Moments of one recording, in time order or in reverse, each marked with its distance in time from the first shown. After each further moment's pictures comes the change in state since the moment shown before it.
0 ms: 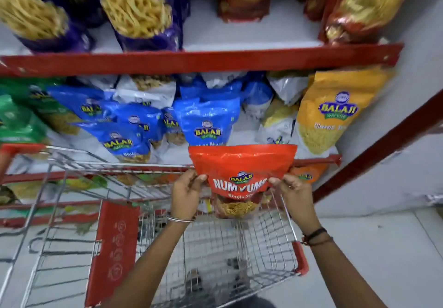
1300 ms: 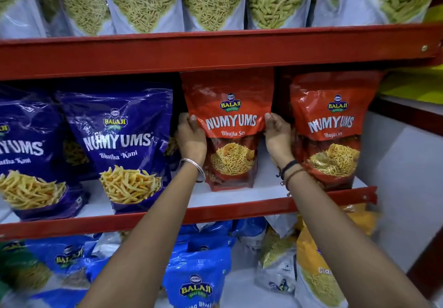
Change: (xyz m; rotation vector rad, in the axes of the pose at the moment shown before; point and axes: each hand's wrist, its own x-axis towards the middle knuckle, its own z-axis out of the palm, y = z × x) left_hand 0.284 0.306 0.075 0.037 0.445 0.514; right_hand 0.299 -0.296 0.015 0.153 0.199 -0.564
